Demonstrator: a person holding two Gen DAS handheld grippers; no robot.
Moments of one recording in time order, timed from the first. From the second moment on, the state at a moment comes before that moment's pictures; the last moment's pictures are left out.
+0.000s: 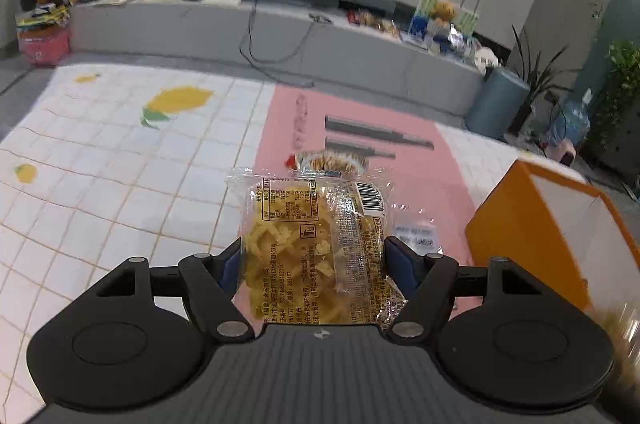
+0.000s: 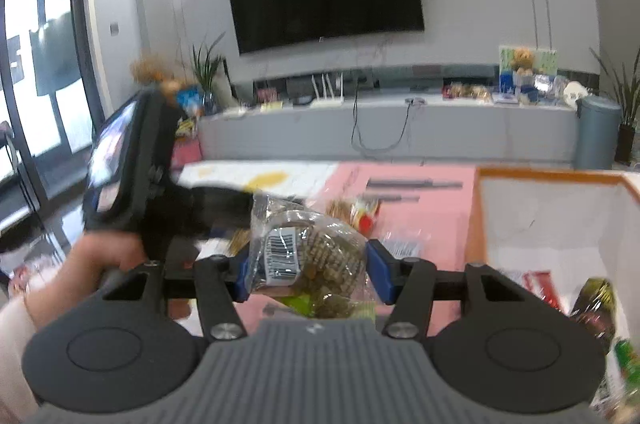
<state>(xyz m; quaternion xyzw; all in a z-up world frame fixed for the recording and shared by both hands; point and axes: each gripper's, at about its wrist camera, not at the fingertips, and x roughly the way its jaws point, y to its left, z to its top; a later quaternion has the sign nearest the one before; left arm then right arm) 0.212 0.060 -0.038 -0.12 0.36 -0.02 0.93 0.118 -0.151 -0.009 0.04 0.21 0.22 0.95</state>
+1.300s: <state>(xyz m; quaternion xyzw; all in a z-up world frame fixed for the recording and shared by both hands) 0.198 -0.045 -0.005 -0.14 0.32 -0.19 0.91 0.270 -0.320 -0.056 0.07 0.43 0.02 0.90</state>
